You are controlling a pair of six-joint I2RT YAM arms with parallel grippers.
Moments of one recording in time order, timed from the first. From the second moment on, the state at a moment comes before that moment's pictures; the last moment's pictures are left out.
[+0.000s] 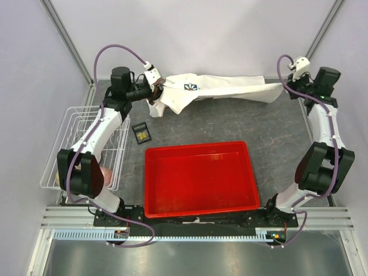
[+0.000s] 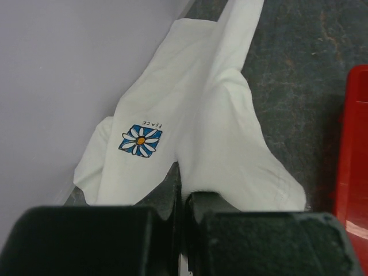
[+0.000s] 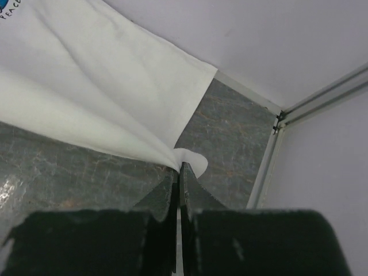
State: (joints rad) left arm -0.20 1.59 1.33 0.02 0.82 0.48; right arm -0.32 1.65 1.41 -0.19 -0.58 -0.56
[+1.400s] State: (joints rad) left arm -0.57 1.07 0.88 -1.00 0.87 0.99; right arm -0.67 1.19 1.05 -1.32 -0.52 -1.86
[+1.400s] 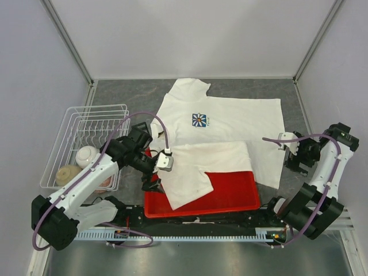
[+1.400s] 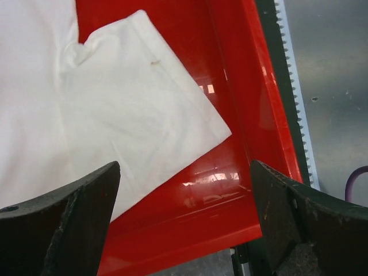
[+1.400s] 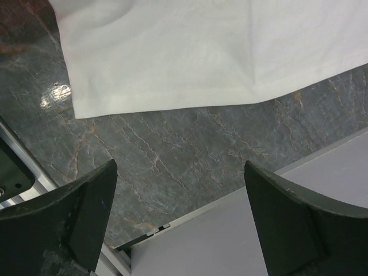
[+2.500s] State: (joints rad) left arm -0.21 1.27 0.96 -0.27 0.16 0.00; right arm -0.03 1.42 1.36 -0.70 -0.51 -0.50
